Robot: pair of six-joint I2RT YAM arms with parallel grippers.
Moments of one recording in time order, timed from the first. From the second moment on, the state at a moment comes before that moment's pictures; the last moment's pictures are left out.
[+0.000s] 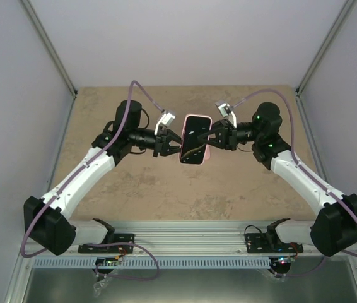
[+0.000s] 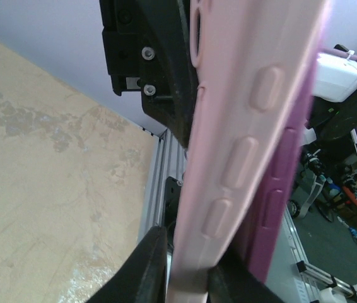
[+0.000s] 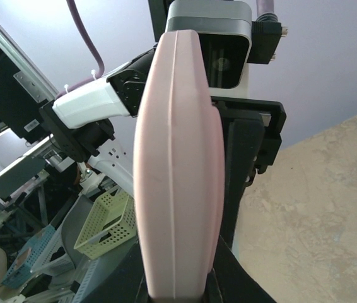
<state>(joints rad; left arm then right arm) -0.50 1.29 1.14 -0.28 1.15 -0.23 0.44 1.29 0.98 0.38 -1.28 0.66</state>
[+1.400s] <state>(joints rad) -0.35 1.38 1.03 0.03 0.87 -0.84 0.46 1.34 1.34 -0.21 -0.69 -0.04</state>
